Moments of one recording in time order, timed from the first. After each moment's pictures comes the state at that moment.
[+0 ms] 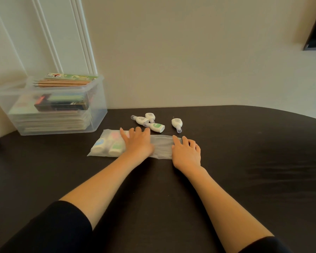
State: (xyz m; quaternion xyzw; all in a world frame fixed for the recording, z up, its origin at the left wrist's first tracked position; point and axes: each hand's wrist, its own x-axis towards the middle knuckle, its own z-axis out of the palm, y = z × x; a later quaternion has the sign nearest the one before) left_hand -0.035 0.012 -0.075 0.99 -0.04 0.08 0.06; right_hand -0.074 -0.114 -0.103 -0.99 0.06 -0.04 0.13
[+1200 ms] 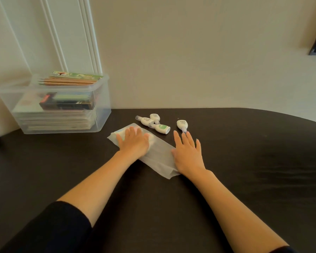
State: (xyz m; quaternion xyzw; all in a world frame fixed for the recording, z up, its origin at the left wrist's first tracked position) left_hand -0.018 0.045 -0.081 0.99 -0.01 -0.02 0.11; right_hand -0.074 -0.103 -0.099 -0.99 0.00 -0.08 0.10
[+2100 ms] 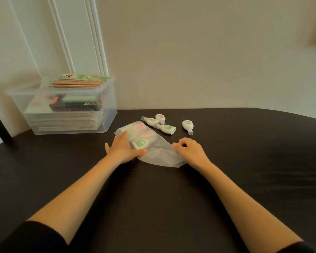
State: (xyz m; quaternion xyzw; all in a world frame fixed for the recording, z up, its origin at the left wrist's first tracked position) left_hand -0.026 0.099 -0.088 0.98 0.03 0.00 0.21; right_hand -0.065 -0.107 -0.092 -0.90 0.01 -0.03 0.43
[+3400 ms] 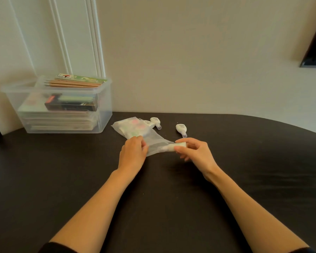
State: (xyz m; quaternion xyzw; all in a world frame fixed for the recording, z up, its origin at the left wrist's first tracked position) left_hand -0.066 0.052 -0.085 0.93 -0.06 0.19 0.31; right_hand -0.094 -0.133 -0.088 -0.77 -0.06 -0.09 0.63
